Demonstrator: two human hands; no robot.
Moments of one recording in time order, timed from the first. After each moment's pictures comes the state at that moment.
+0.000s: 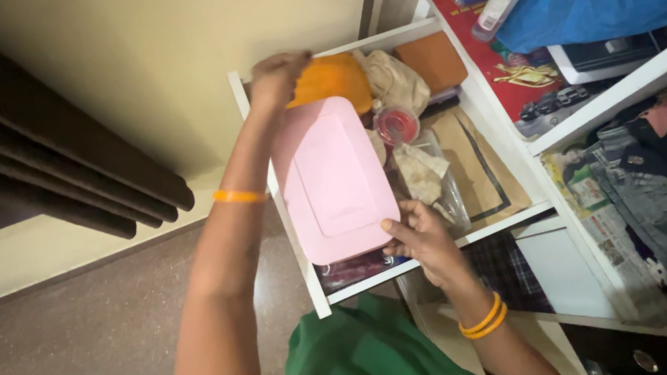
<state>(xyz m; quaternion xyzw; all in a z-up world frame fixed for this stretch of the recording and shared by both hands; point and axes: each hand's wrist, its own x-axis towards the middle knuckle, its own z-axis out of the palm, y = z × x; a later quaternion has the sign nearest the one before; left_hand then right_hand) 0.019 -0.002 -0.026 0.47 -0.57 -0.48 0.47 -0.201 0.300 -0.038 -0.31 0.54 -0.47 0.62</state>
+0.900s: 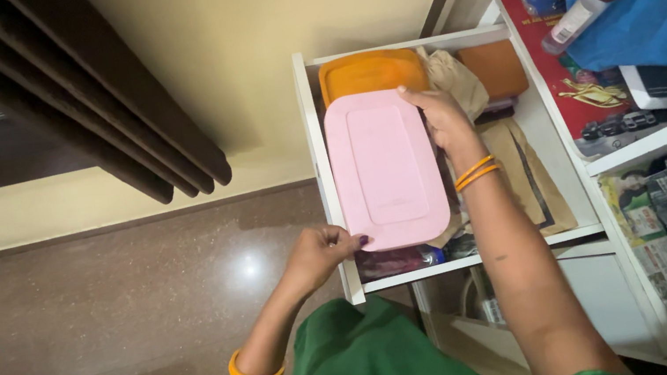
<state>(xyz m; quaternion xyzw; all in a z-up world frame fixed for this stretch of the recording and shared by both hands) 0.082 0.291 -0.052 0.52 -0.52 -0.59 0.33 -0.199 0.054 -0.070 -0.36 0.50 -0.43 0.66</state>
